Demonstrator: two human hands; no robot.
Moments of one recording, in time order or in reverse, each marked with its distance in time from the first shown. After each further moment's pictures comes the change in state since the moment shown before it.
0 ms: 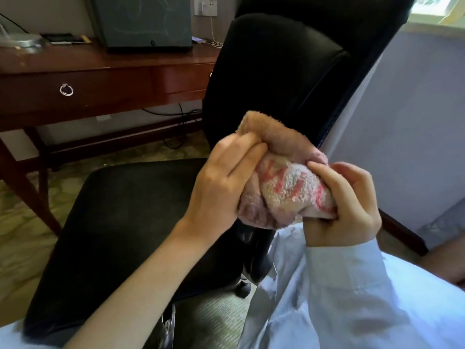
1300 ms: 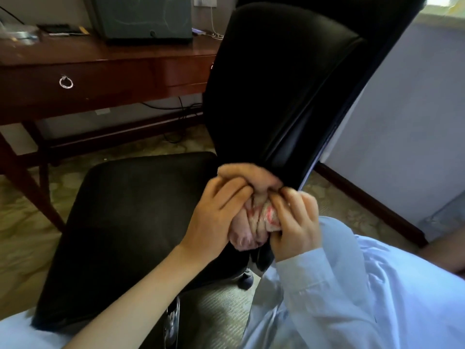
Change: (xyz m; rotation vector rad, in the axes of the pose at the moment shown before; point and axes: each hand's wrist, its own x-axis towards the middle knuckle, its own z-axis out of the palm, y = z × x) left_hand -0.080 -0.022 0.015 -0.093 -0.182 -0.149; right_hand -0.070 0.009 0.040 -0.216 -0.244 -0.135
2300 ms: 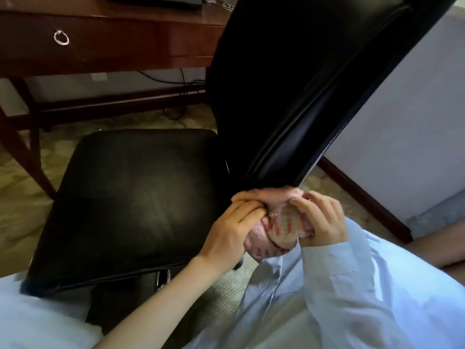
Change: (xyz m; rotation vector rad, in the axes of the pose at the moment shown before) left_hand -0.066 0.021 0.049 -0.197 -0.164 -0.169; right_hand -0.040 0.055 -0.014 0.080 -0.117 0.005
